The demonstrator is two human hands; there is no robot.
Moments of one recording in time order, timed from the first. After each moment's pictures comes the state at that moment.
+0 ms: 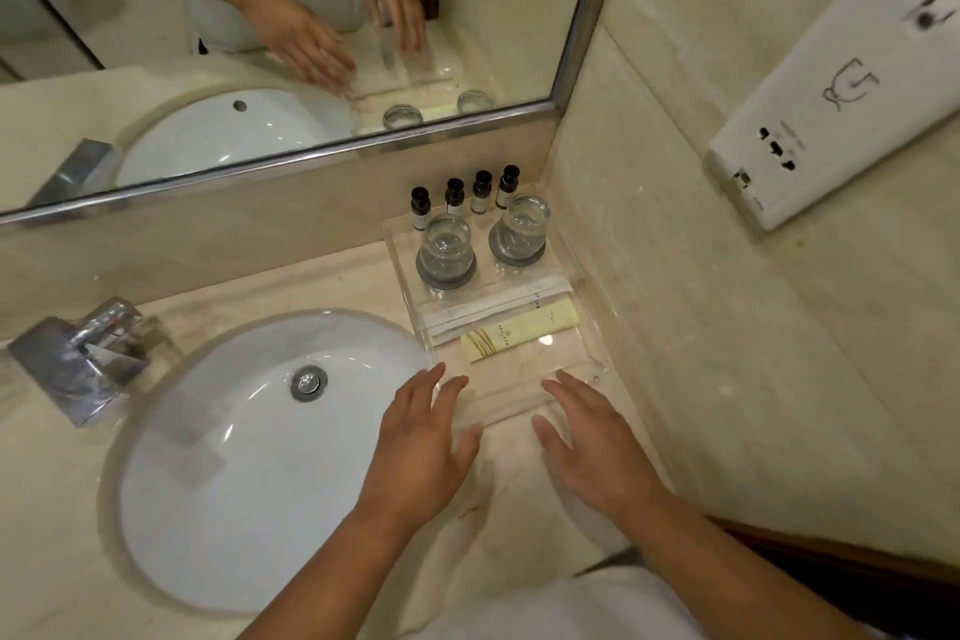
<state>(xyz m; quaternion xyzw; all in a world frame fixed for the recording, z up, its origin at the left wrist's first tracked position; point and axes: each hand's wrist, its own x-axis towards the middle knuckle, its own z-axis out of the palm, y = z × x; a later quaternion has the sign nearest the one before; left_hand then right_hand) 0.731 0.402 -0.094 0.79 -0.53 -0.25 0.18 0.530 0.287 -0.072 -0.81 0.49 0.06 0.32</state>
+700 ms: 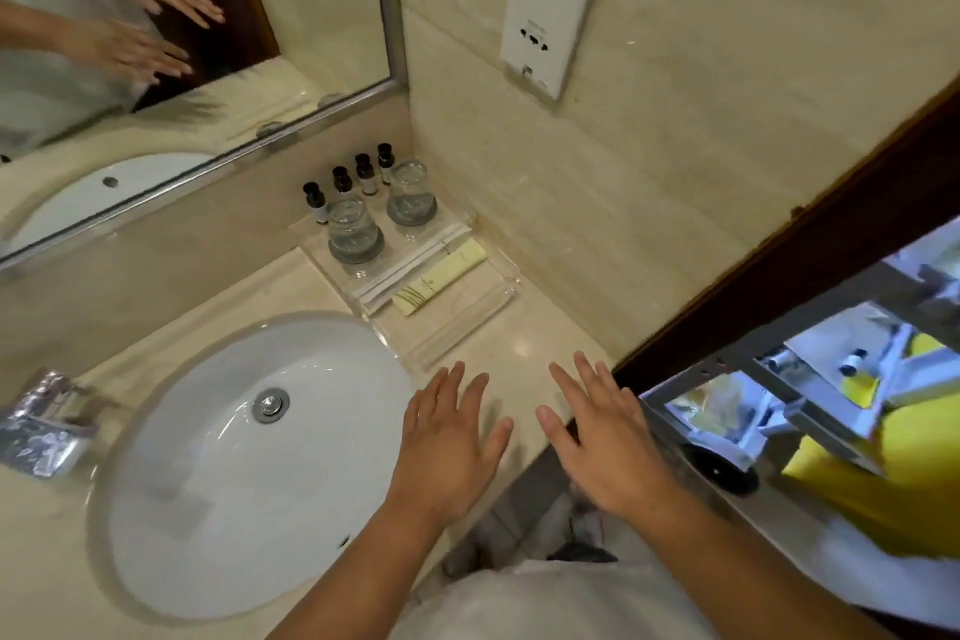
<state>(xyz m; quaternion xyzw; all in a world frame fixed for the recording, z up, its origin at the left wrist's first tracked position) 0.663 0.475 -0.057 0.68 -0.68 -0.27 0.07 0.455 0.445 -0.040 -0.73 0.63 0.04 0.26</state>
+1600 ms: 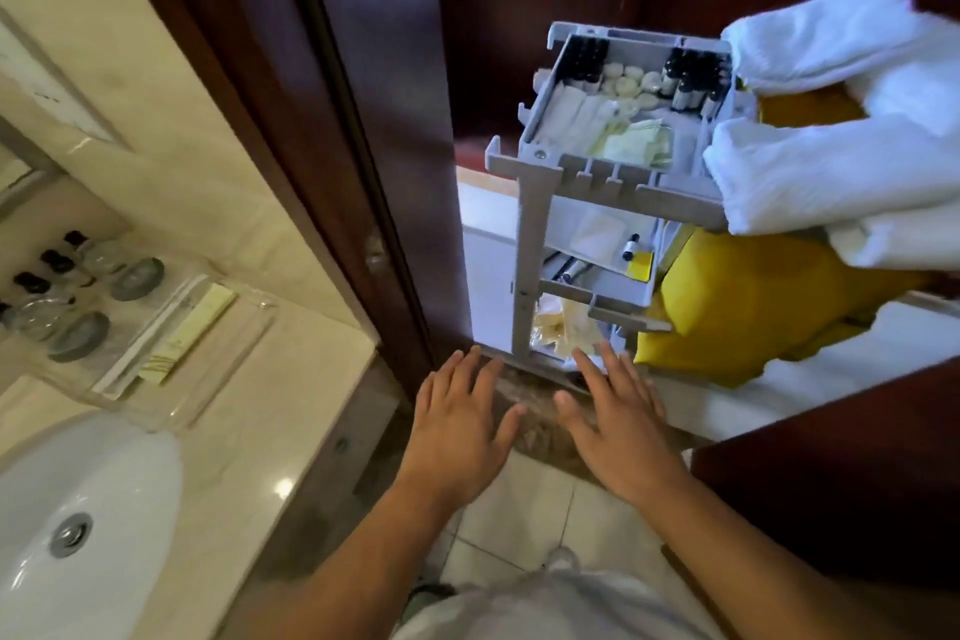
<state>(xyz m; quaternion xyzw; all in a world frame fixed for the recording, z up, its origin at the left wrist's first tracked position) 0.347 0.522 -0.022 0.51 -0.84 -0.19 0.00 0.150 0.590 -0.031 -0.54 0.80 -0.12 0.23</state>
